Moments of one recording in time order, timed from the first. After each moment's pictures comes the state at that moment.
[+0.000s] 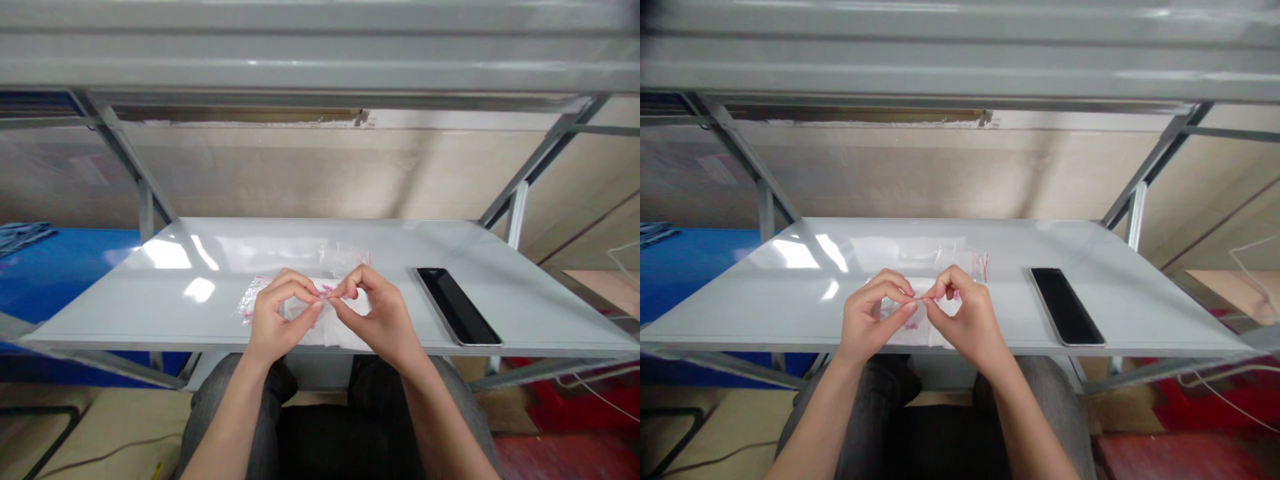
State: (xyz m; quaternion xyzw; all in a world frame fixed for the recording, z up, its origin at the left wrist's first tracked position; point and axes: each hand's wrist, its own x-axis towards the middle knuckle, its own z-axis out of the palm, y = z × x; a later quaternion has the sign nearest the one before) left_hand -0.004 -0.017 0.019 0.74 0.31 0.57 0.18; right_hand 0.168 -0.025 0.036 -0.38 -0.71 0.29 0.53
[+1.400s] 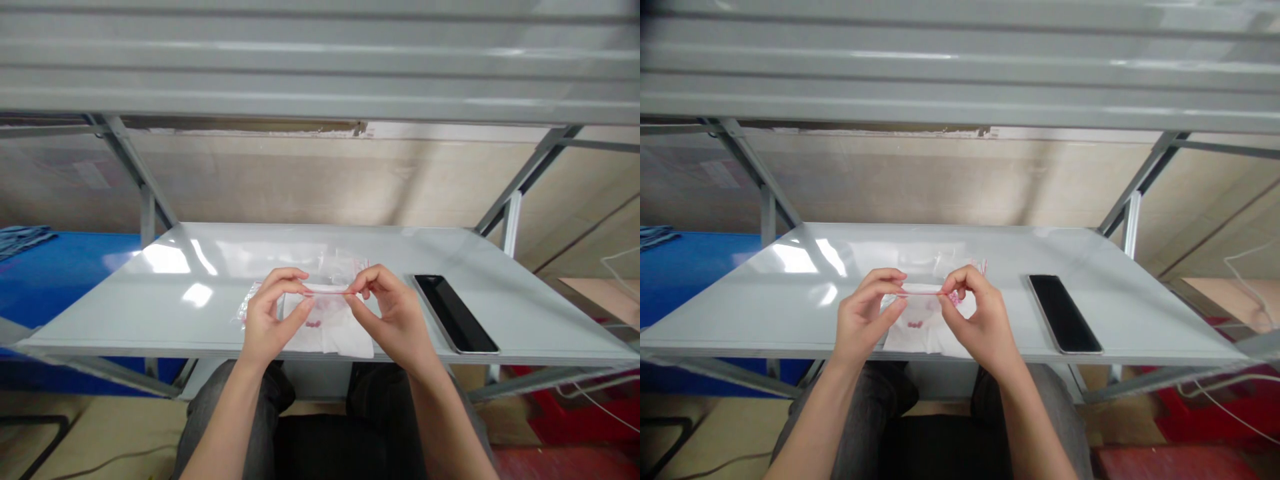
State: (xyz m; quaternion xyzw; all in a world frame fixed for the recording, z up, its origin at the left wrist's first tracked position) left_hand -0.011 -0.012 0.011 0.68 0.33 0.61 0.24; right_hand 0.182 -0.024 0.042 -0.37 -0.70 0.26 0.55
